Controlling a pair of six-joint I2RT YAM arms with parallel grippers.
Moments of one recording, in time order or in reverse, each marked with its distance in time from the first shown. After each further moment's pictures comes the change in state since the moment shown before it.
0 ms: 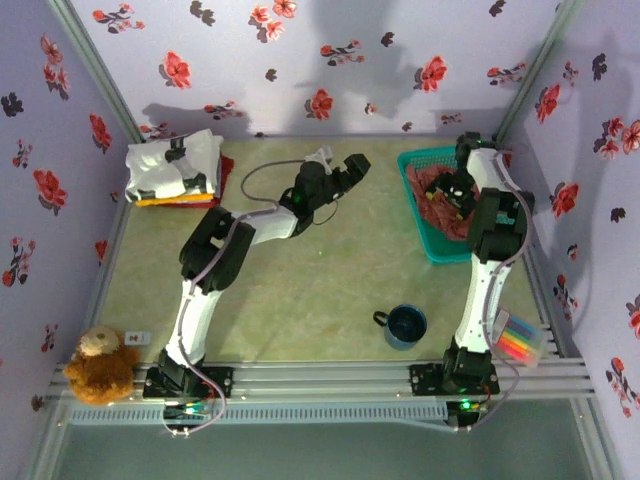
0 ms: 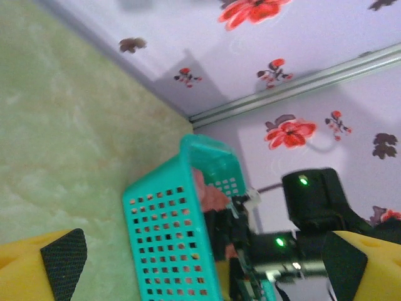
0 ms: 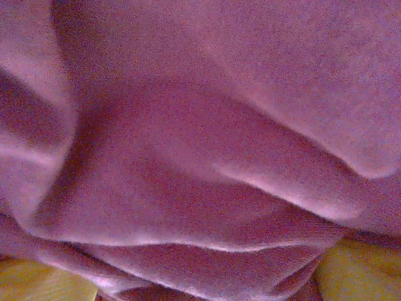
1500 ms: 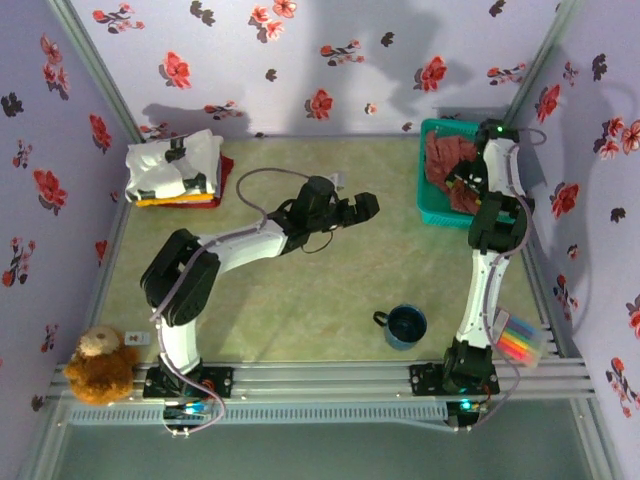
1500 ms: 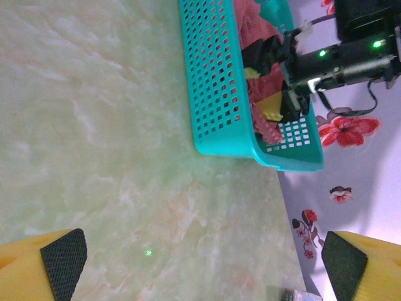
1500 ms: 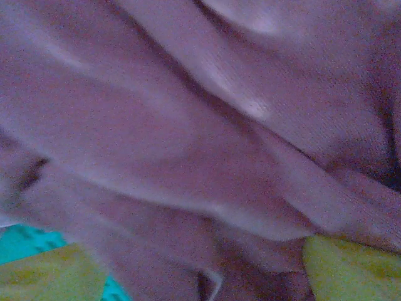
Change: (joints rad) left arm -0.128 -0.336 -0.203 -0.478 0.010 0.219; right arm -0.093 0.246 0.467 -0.240 0.057 -0.140
